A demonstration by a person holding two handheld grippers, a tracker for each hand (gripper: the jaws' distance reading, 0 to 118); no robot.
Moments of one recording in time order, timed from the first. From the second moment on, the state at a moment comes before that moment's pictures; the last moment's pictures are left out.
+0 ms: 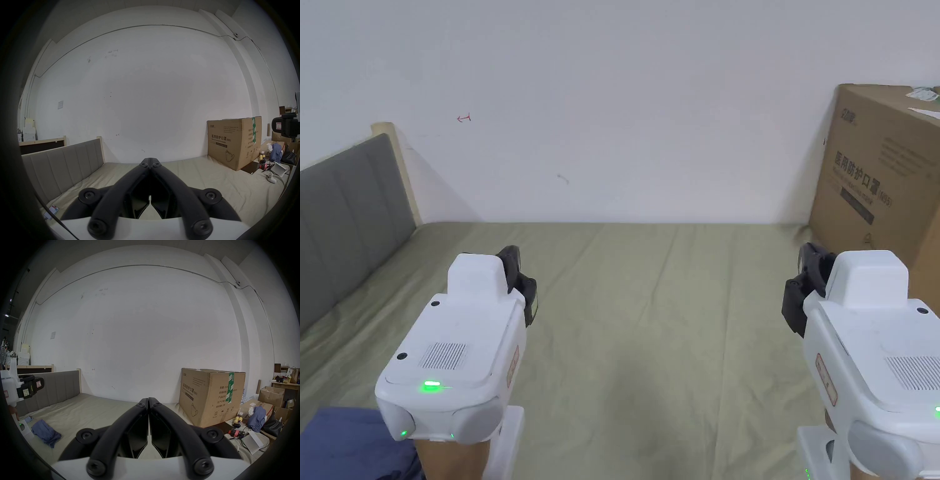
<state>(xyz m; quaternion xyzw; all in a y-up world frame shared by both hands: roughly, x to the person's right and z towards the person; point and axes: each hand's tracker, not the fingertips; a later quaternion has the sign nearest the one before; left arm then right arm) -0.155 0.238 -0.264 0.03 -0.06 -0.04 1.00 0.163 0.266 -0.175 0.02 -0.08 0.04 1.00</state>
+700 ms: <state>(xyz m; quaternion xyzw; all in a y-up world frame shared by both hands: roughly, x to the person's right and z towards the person) -0.155 0.236 -0.263 0.04 -0.05 -0.03 1.00 0.168 0.257 -0.177 0.01 -0.10 0.03 0.99</state>
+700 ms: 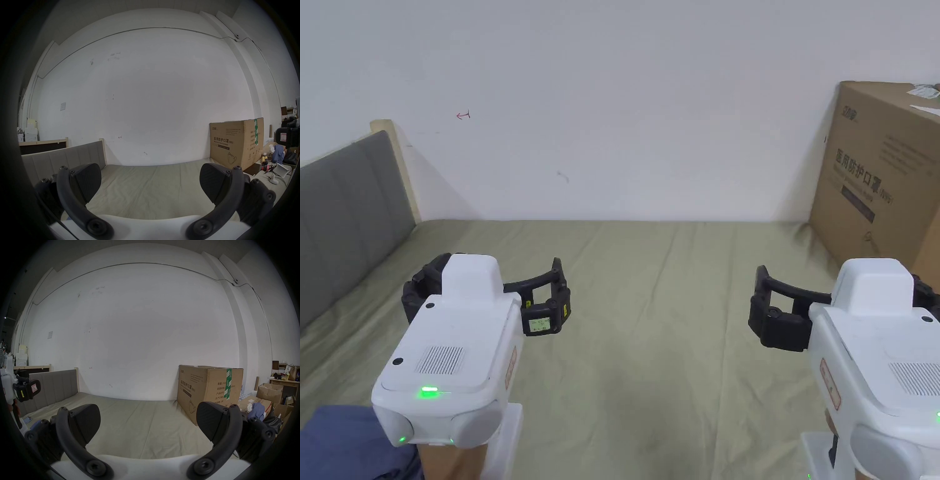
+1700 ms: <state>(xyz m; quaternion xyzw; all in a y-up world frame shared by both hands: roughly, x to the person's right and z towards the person) -0.157 0.234 -0.263 0.04 -0.05 -0.03 1.00 0.169 0.258 -0.175 0.02 -0.10 0.04 0.99</state>
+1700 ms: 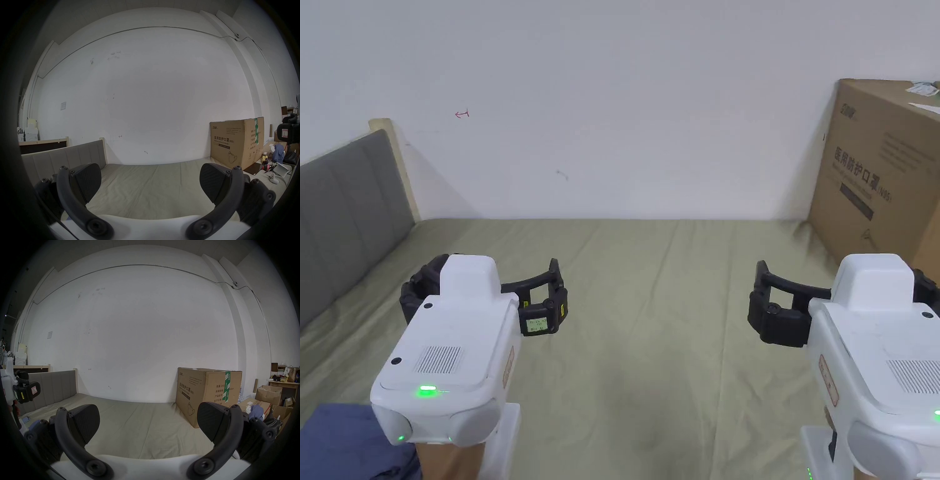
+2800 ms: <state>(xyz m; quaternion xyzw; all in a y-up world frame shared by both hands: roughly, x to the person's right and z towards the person) -0.158 0.235 -0.263 0.04 -0.04 -0.03 1.00 0.170 0.259 -0.174 0.01 -0.10 0.04 0.99</state>
